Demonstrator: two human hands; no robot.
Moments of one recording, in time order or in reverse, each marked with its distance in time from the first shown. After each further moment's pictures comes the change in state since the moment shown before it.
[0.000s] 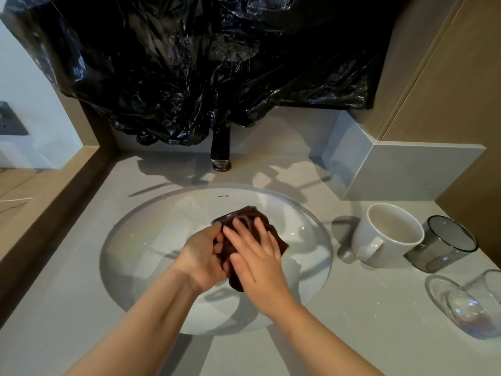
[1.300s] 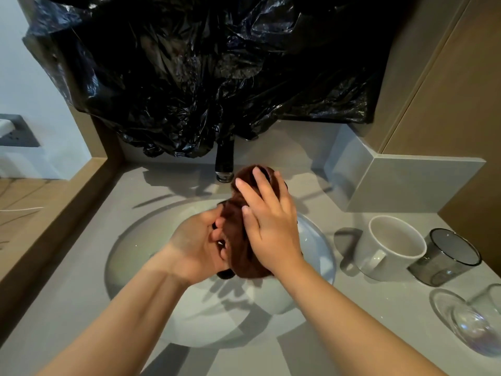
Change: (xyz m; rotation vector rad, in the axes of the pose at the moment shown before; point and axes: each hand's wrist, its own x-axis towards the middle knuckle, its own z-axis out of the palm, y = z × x) left_hand -0.031 0.043 0.003 -0.061 -0.305 0.071; right_hand 0.062 -0.017 -0.047 -0.153 0.443 -0.155
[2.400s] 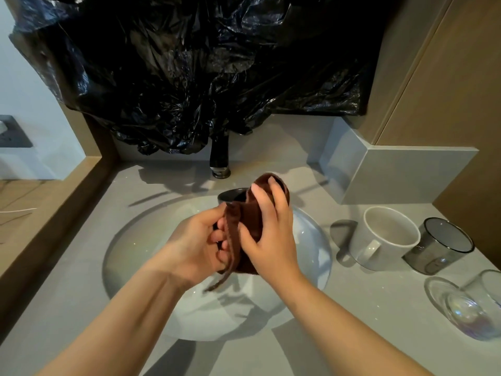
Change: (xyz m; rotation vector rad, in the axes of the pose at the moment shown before) left_hand -0.010 -0.008 0.008 0.138 0.008 0.033; right_hand -0.026 -0.007 -0.008 0.208 -0.051 0.186
